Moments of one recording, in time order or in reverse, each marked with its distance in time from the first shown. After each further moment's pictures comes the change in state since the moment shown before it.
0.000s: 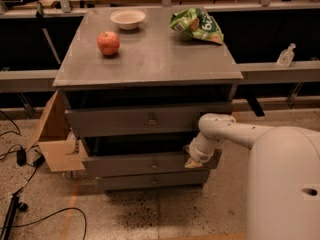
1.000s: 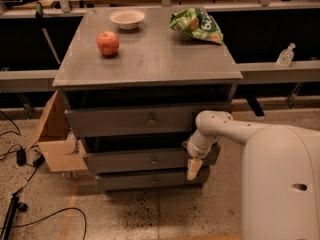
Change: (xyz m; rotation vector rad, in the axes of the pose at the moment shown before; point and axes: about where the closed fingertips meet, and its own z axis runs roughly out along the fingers) arm -0.008 -0.025 -0.001 0.041 0.007 -0.031
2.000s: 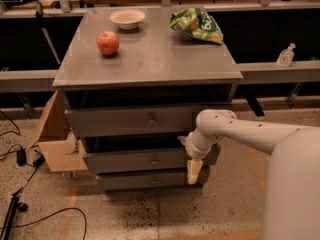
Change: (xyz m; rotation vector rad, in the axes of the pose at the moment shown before) arm -0.031 0.023 -0.045 0.067 -0.019 -0.075
